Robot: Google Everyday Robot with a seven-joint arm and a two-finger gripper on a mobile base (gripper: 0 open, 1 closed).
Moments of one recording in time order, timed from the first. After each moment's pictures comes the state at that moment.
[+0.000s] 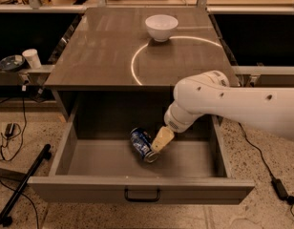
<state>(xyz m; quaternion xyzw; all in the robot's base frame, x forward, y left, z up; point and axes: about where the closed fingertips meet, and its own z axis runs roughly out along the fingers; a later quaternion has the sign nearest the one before) 0.569 -0.082 0.657 -0.45 0.87 0.03 0.18</state>
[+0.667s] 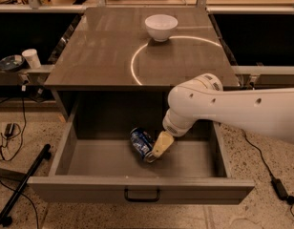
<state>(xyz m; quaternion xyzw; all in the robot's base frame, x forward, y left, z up) 0.562 -0.089 0.645 -0.46 0.87 0.00 0.16</state>
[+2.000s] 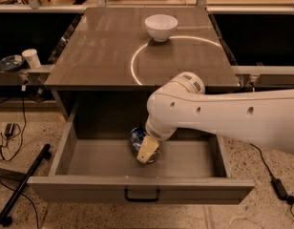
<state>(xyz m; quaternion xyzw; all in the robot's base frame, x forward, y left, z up) 0.534 -0.034 0.673 -0.50 0.85 -0.02 0.18</state>
